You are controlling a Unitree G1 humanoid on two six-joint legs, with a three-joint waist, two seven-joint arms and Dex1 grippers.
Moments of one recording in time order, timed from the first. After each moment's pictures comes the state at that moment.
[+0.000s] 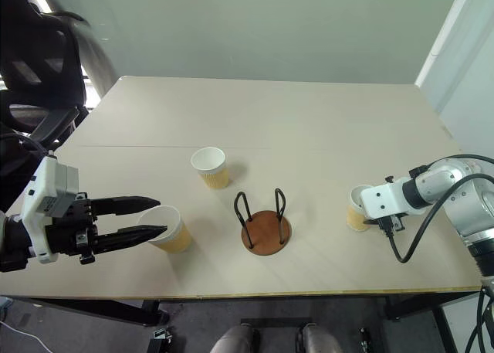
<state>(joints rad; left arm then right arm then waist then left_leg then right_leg) 0.09 1.09 0.67 -0.57 -0.87 0.81 -1.06 -0.62 -1.01 0.26 0.11 -0.12 -0.15 1.44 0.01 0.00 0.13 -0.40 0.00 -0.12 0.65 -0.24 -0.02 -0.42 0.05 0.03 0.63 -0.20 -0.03</state>
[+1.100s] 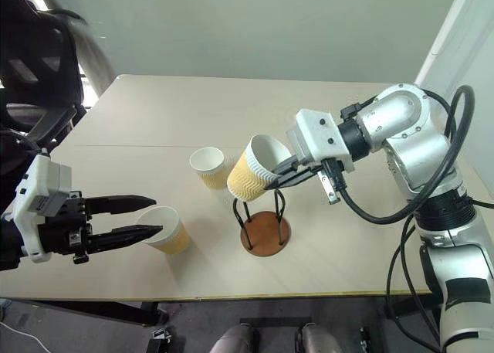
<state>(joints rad) 0.10 1.10 0.70 -0.56 -0.86 0.80 -1.09 -1.03 -0.68 0.30 -0.12 0.32 0.30 1.55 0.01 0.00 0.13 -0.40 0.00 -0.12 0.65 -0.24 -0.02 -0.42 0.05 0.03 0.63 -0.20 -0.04</state>
